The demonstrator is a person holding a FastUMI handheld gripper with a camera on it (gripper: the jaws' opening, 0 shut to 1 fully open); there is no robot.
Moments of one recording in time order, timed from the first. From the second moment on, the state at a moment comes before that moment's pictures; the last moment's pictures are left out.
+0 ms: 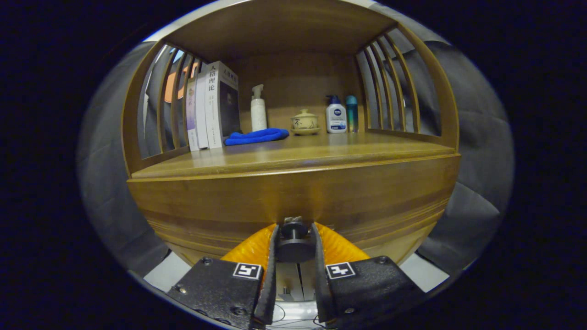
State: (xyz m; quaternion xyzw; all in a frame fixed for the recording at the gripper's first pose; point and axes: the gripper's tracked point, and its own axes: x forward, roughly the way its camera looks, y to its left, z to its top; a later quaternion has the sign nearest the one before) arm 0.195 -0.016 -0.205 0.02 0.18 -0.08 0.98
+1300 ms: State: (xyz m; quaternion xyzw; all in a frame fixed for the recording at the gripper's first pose) arm 0.003 0.008 -0.213 -0.03 0.19 -0.03 0.98
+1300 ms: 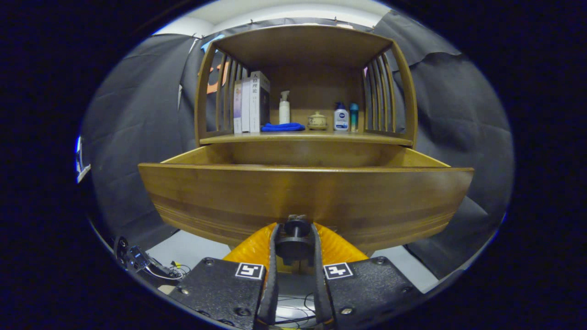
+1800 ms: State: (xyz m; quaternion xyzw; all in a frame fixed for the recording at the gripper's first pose) arm -0.021 0.017 -0.206 -0.01 0.28 -0.01 0.96
